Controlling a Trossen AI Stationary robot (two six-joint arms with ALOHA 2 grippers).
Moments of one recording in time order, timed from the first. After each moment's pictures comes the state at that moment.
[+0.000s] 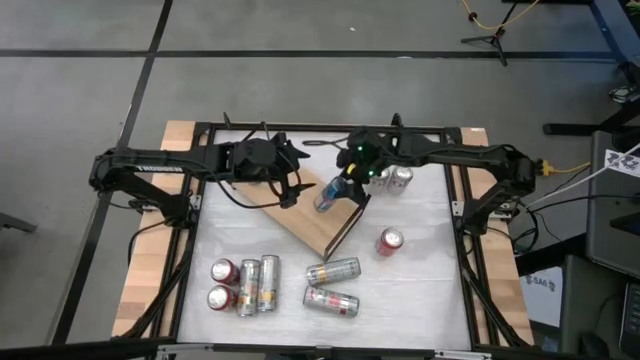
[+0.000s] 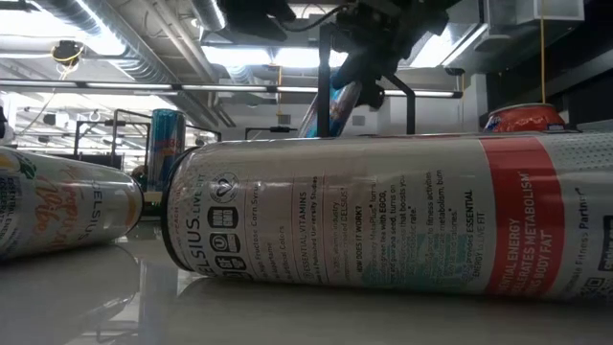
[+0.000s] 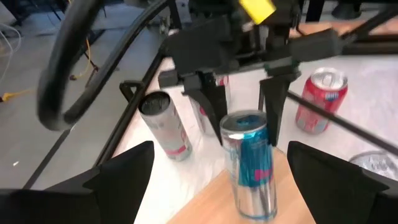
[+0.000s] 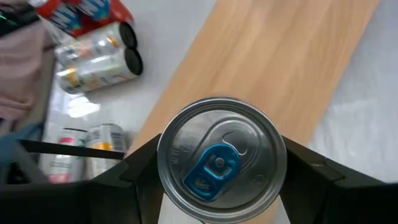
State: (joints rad) left arm 0.07 1.32 1.22 -0.41 -0.25 0.06; right arm -0.26 1.61 1.33 -0.57 -0.40 0.06
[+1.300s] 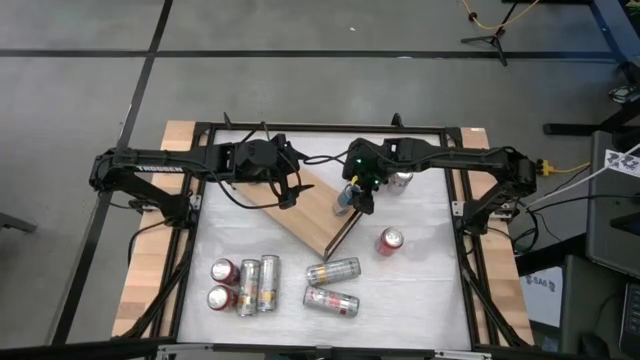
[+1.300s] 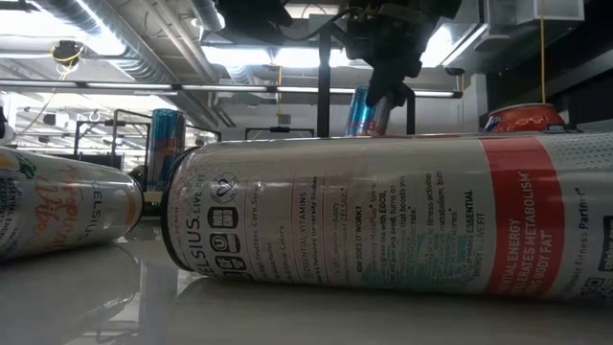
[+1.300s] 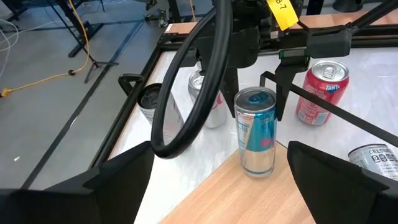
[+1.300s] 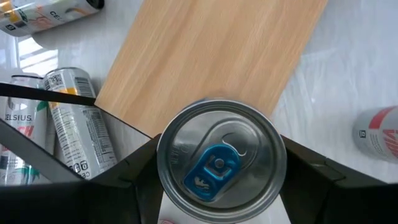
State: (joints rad) left arm 0.07 1.32 1.22 -0.43 -0.25 0.05; right arm -0.20 1.61 1.36 -0.83 -0.25 0.04
